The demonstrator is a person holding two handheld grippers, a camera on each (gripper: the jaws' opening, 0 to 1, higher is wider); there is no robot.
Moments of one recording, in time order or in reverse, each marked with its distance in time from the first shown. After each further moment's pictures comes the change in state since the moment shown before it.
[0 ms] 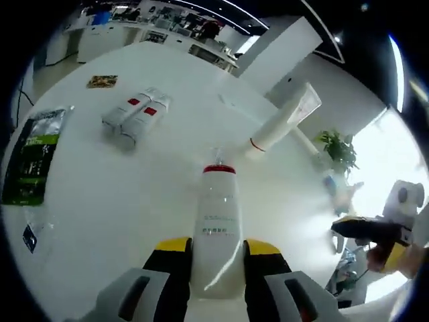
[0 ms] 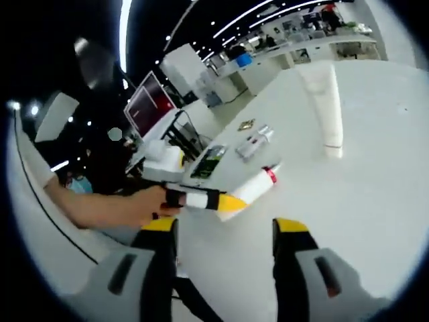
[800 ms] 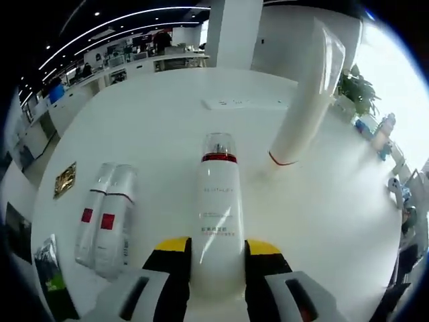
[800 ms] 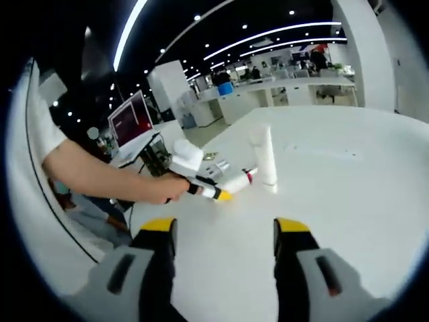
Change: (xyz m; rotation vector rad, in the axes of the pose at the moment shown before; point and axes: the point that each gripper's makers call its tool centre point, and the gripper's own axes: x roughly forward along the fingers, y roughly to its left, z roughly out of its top) left arm 0.074 0.010 0.083 0.493 0.070 0.243; right arm -0.104 -0.041 0.042 -0.239 -0.184 -0.241
